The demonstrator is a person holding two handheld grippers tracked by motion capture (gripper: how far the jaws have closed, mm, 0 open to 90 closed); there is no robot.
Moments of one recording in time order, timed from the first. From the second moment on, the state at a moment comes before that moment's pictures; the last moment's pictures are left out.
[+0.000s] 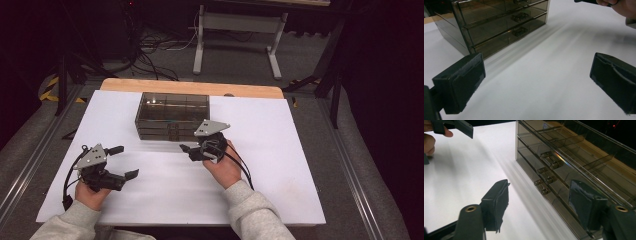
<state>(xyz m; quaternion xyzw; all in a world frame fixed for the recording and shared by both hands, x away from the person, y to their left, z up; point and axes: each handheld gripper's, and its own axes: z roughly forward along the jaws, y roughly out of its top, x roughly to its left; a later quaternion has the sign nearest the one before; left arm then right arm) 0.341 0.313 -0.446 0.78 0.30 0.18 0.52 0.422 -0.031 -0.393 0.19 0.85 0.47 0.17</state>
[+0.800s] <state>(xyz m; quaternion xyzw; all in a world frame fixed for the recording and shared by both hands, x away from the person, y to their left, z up) 0.340 0.313 -0.445 0.78 0.30 0.18 0.52 0.394 -0.106 -0.400 0.21 0.80 0.53 0.20</state>
